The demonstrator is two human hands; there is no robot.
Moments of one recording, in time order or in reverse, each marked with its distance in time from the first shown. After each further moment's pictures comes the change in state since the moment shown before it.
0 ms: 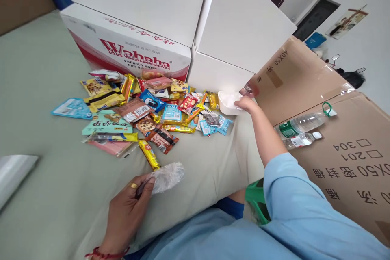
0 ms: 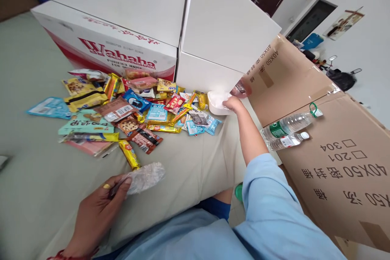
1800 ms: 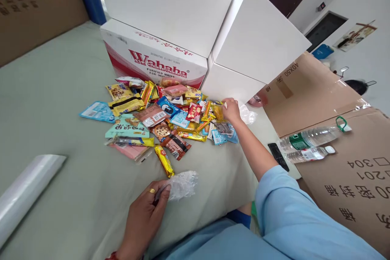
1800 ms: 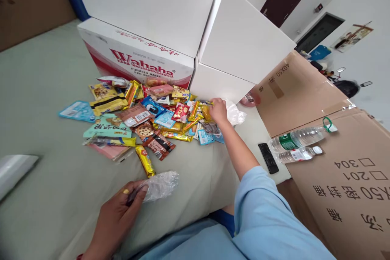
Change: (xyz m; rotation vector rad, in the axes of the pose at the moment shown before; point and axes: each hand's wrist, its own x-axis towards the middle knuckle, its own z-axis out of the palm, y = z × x) left_hand 0.001 -0.005 0.002 -0.065 -0.015 0.136; right_hand -0.018 -0.107 0.064 0.147 0.229 -0.305
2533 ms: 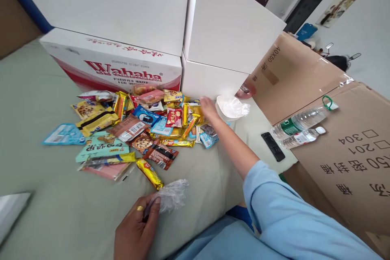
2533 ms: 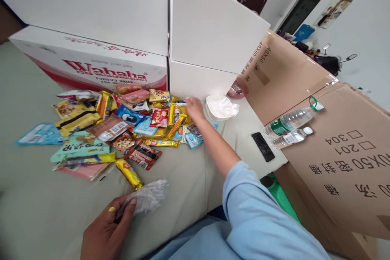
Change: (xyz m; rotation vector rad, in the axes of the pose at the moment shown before) left_hand 0.002 0.006 -0.001 0.185 -0.011 0.005; right_hand -0.005 -0.036 0.015 0.281 -0.095 0.172
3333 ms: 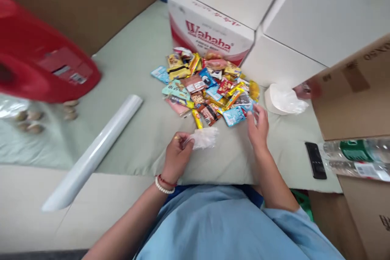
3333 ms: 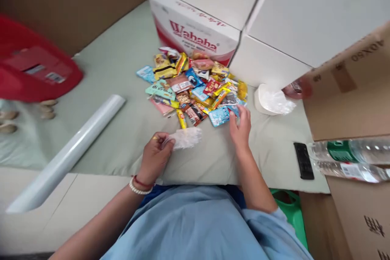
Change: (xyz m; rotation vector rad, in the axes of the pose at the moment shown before) left_hand -0.013 0.017 0.004 -0.500 0.230 -0.326; right_hand -0.169 0.007 0.008 0.419 0.186 -0.230
